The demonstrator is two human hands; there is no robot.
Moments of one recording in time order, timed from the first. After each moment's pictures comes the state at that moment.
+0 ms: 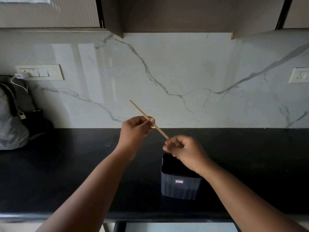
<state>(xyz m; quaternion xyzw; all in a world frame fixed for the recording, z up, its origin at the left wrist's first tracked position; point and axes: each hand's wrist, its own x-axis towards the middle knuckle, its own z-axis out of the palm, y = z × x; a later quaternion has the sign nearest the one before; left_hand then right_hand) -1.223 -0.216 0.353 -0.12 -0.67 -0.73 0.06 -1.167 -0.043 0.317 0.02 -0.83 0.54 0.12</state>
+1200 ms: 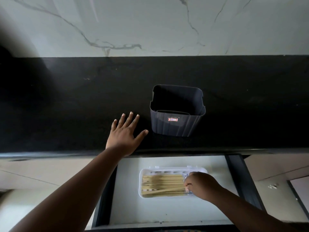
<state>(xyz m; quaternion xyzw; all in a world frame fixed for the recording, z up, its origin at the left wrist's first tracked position) -1.226 -0.235 0.090 -0.17 -0.98 -0.11 -0.01 -1.066 0.032 0.025 0.01 -0.95 0.16 -0.28</state>
